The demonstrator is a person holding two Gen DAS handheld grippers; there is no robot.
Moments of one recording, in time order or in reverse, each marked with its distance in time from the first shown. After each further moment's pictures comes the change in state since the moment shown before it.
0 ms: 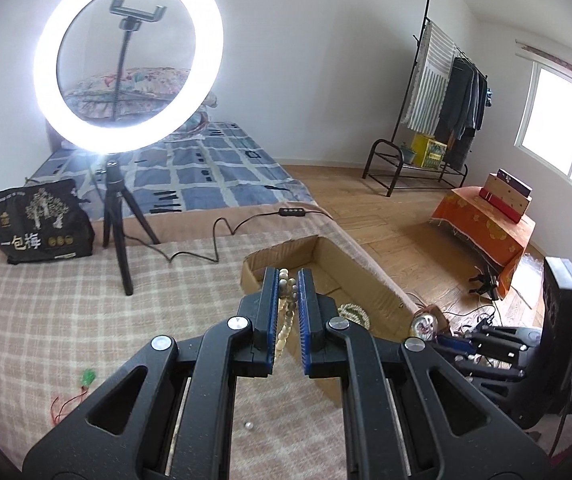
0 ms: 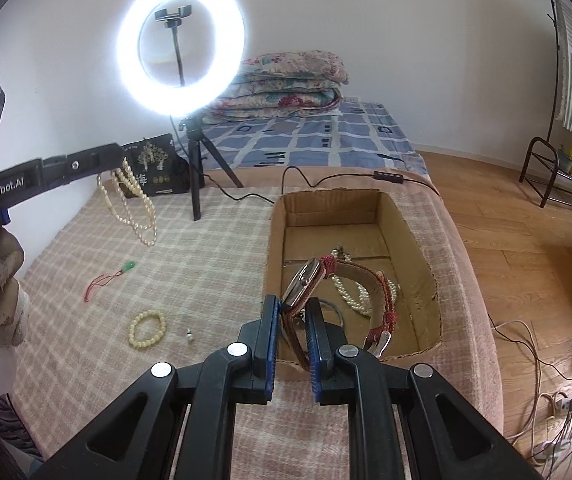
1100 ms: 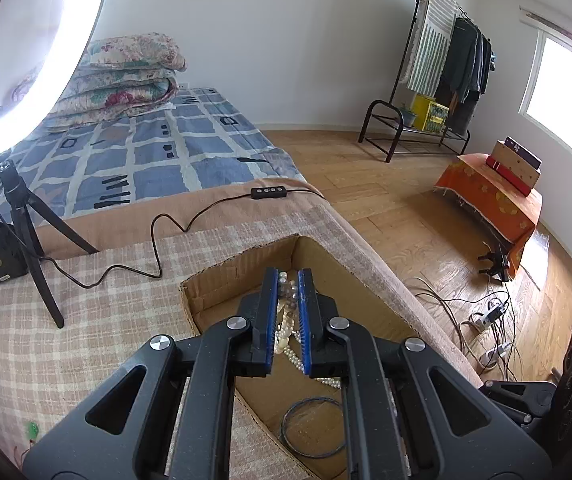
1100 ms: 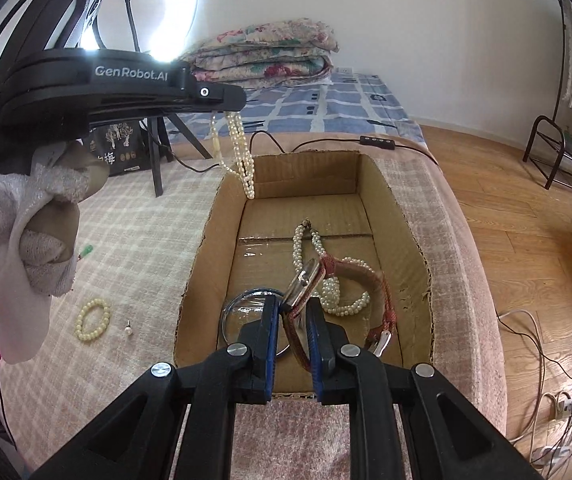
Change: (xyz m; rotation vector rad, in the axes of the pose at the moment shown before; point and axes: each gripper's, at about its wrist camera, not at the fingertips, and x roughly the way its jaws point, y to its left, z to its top) left arm 0.152 -0.041 0.025 0.043 0.137 0.000; right arm 0.061 -0.045 -0.004 0.010 0.074 -0.003
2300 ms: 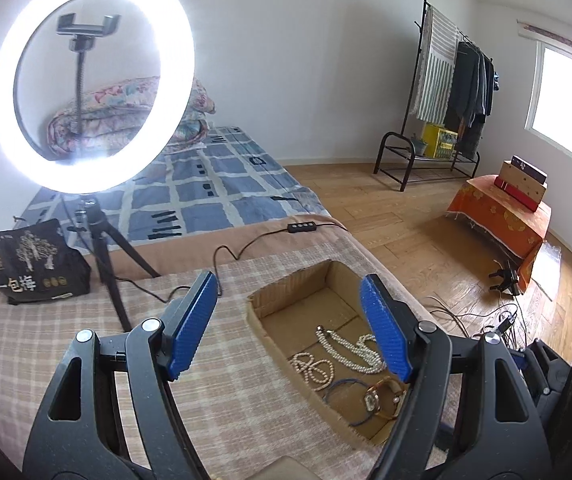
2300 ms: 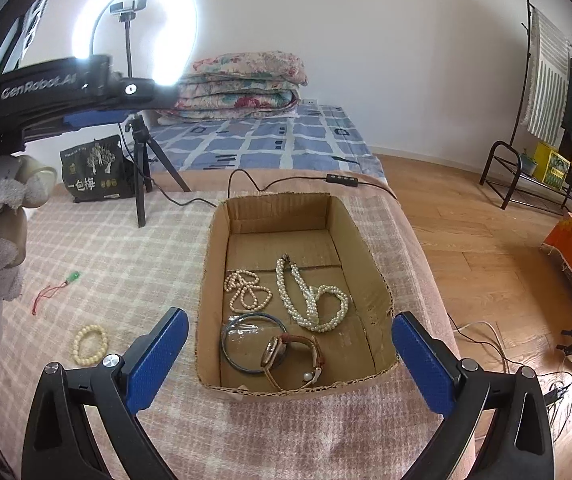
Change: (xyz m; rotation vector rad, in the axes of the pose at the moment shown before) left arm -0.106 0.035 -0.001 0.018 -0.125 0.068; right arm -0.049 0.037 0.008 0.009 -0.101 -0.167
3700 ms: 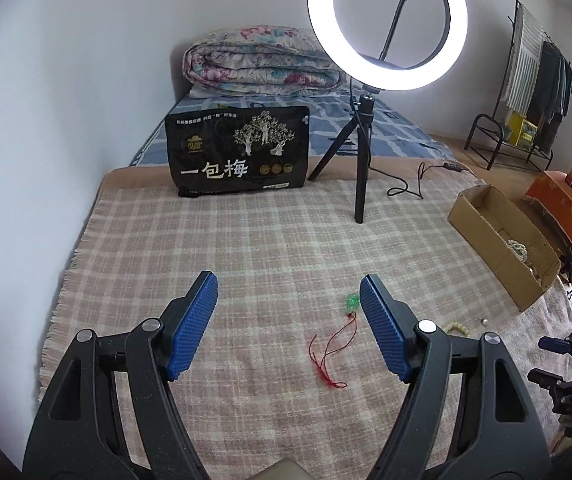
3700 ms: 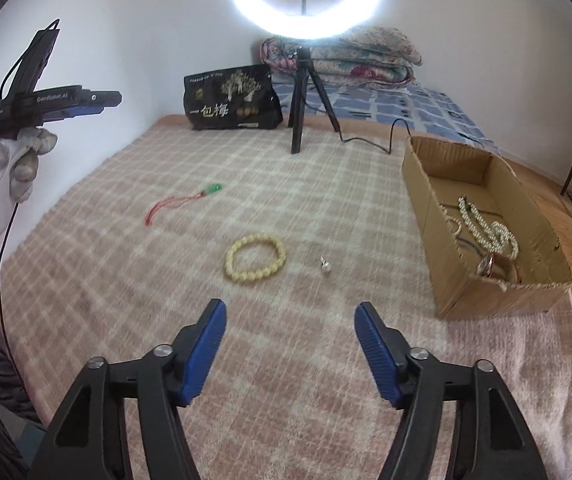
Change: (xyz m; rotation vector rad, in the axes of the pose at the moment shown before) left arm -0.129 0.267 -0.128 -0.130 0.144 0.252; right arm -0.003 0.150 -0.098 -0.154 0.098 0.283
